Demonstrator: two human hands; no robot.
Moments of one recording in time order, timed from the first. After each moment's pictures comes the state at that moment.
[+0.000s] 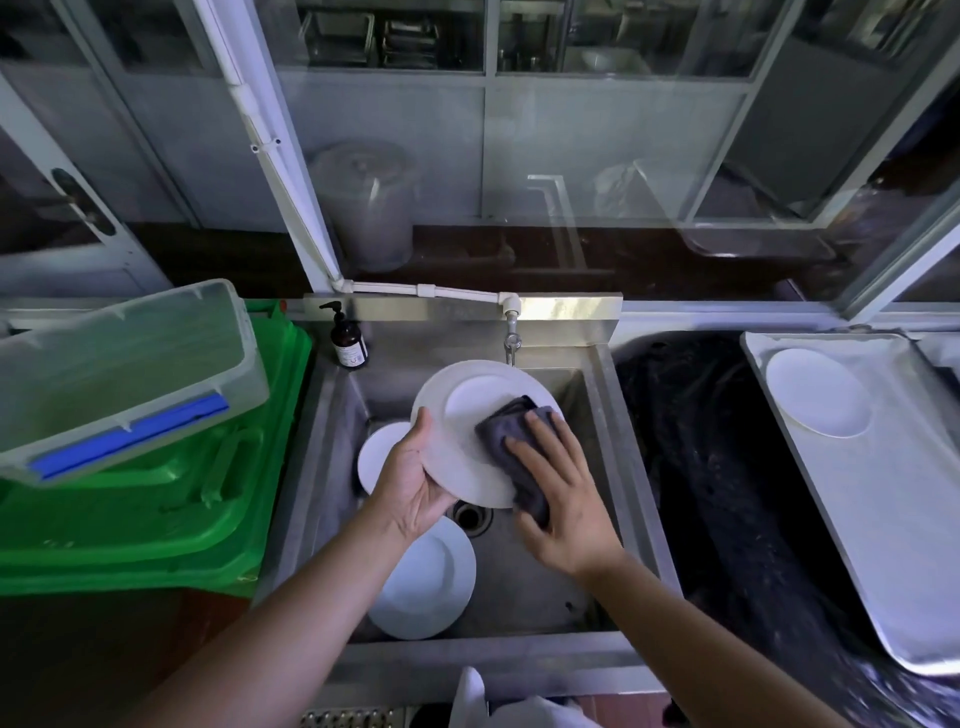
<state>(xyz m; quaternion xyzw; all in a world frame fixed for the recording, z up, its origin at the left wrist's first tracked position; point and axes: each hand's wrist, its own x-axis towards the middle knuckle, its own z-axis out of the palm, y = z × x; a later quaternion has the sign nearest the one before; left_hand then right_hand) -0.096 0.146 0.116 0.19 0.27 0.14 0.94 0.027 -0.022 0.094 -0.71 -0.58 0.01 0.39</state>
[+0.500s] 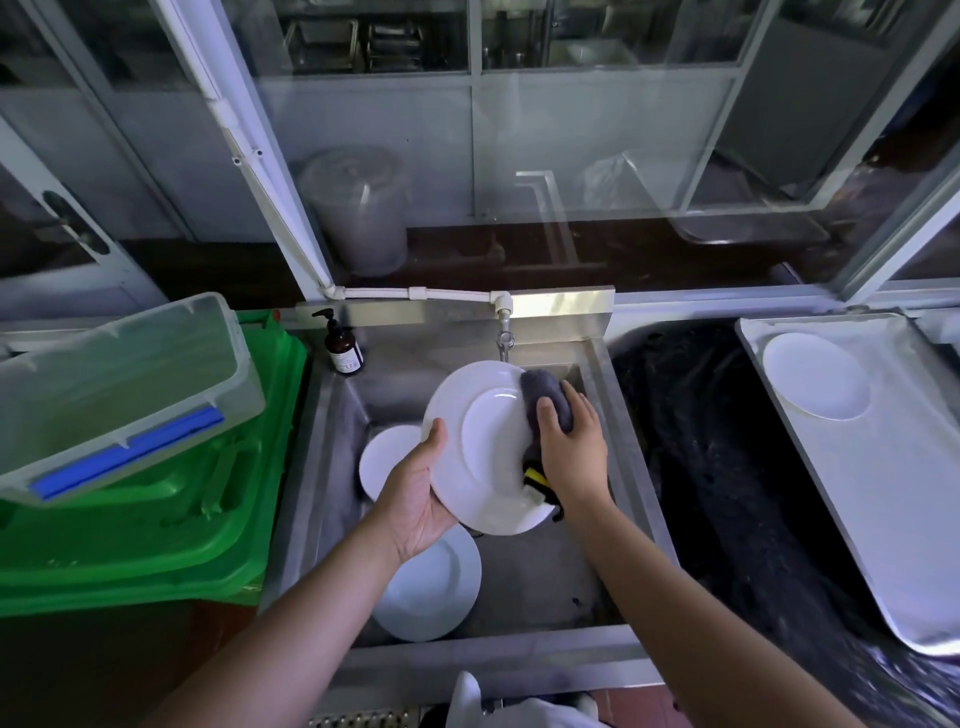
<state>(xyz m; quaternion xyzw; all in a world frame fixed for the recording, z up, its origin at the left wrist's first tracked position) -0.102 0.128 0.125 0.30 0.30 0.09 0.90 0.045 0.019 0.126 -0.82 -0.15 0.19 0.52</state>
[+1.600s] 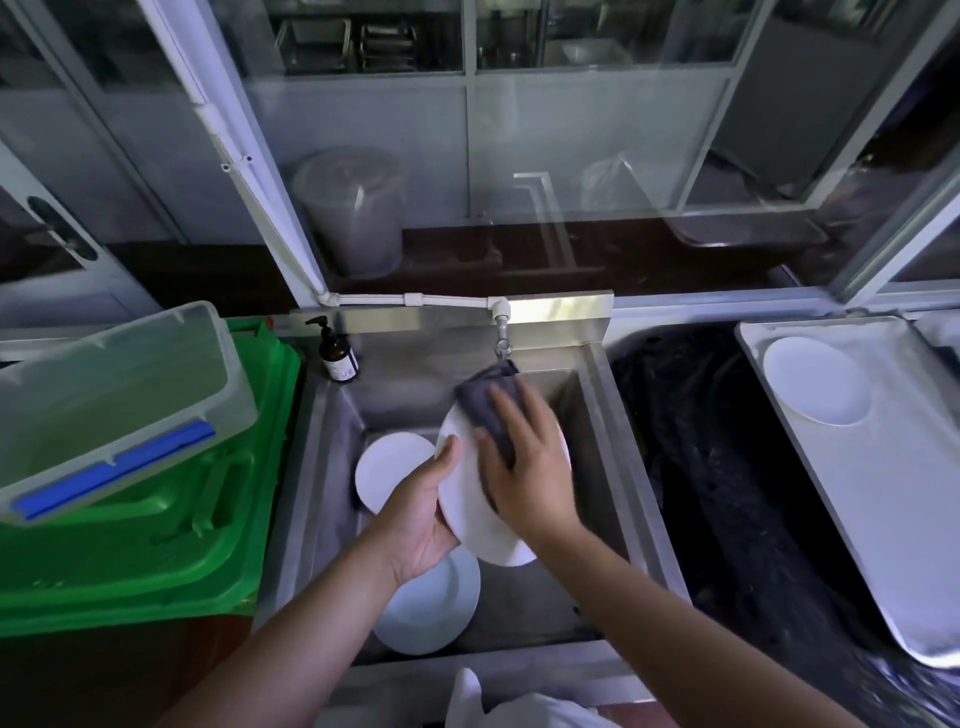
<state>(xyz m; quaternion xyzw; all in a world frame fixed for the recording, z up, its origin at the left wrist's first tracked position) -0.098 0.127 0.138 0.31 0.30 0.07 0.90 0.019 0.040 0.122 -0.79 -0.41 -0.03 0.46</state>
